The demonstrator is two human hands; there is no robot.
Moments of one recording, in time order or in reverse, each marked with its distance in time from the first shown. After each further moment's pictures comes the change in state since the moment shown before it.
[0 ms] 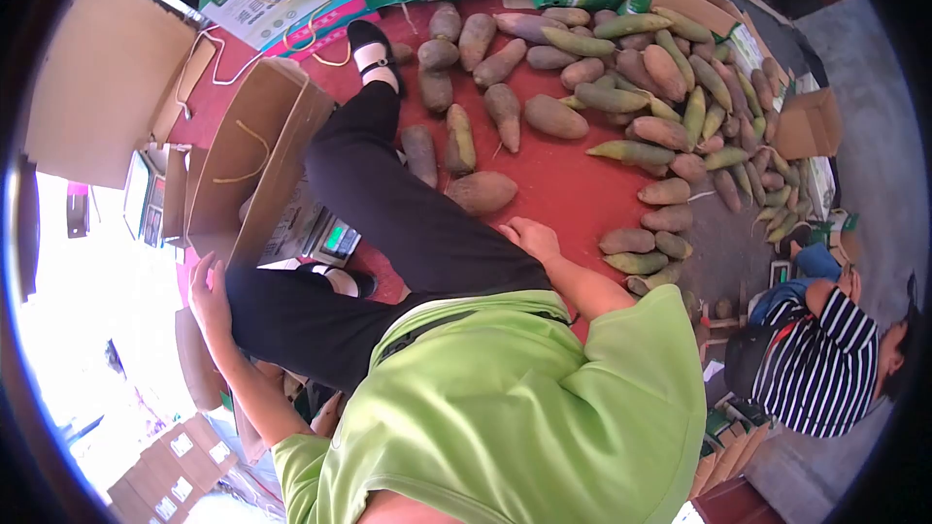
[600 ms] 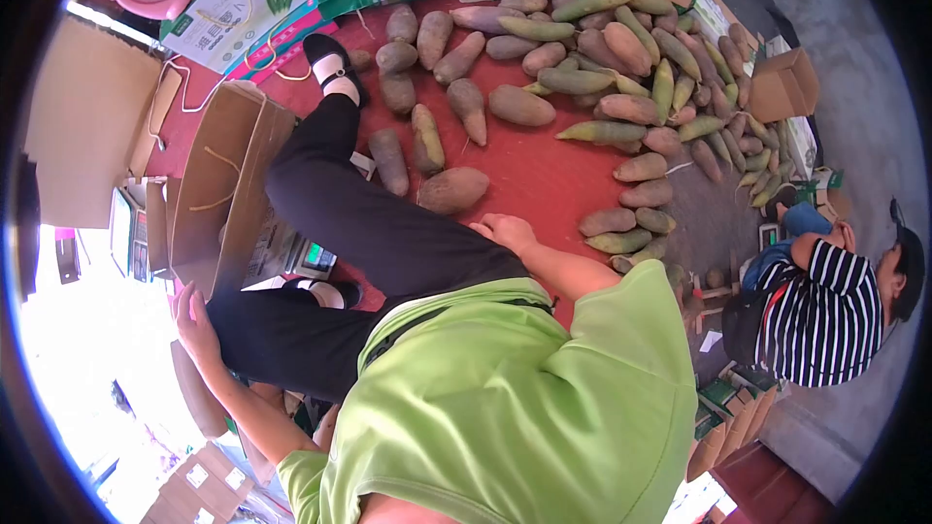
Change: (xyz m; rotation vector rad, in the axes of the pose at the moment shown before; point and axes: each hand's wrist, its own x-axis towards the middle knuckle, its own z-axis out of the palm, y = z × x) left_hand -0.002 -0.011 -0.001 -0.019 0.084 0.161; right_hand 0.004 0.010 0.003 -0.012 -0.115 0.003
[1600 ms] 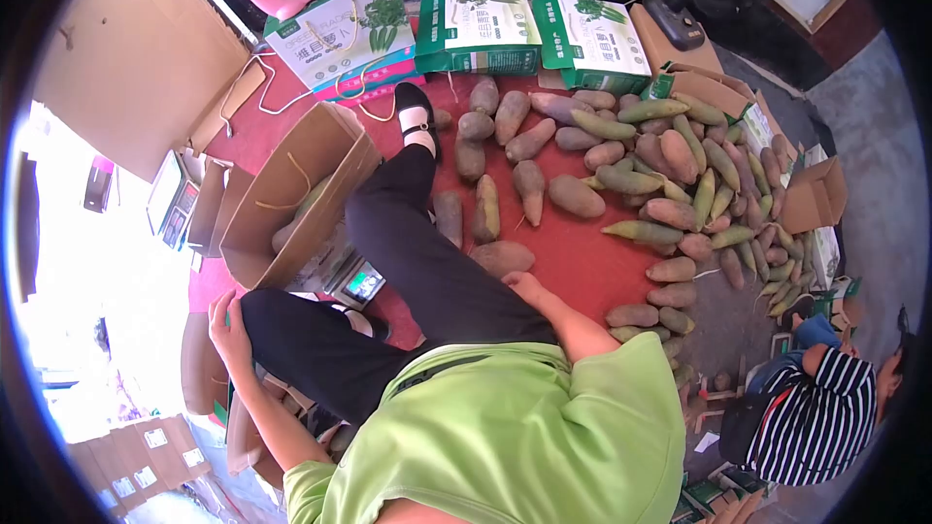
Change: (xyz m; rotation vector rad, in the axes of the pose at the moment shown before) left_hand -0.032 -0.003 -0.013 -0.197 0.181 -0.127; right_hand 0.084 0.041 0.057 0.508 -0.233 0.039
